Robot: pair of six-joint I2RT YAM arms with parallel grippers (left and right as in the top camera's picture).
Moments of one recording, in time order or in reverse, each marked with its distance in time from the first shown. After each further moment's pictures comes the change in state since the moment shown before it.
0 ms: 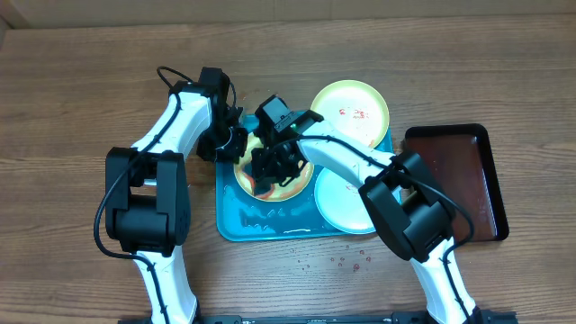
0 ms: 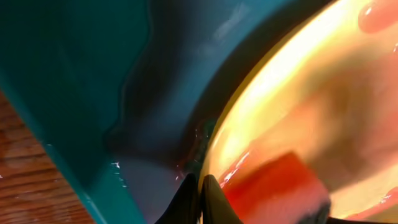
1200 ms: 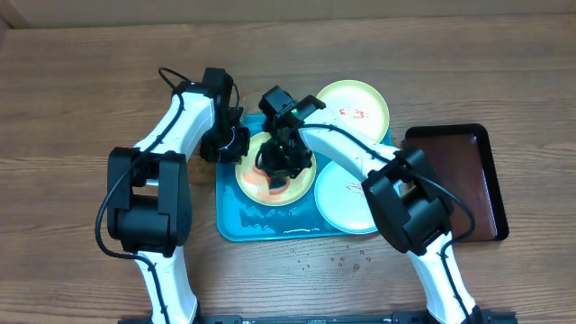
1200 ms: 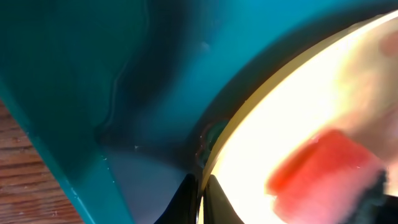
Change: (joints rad) left arm -0.006 0.000 0.000 0.003 -0.010 -0.068; right arm -0.043 0.034 0.120 -0.216 0.150 -0.103
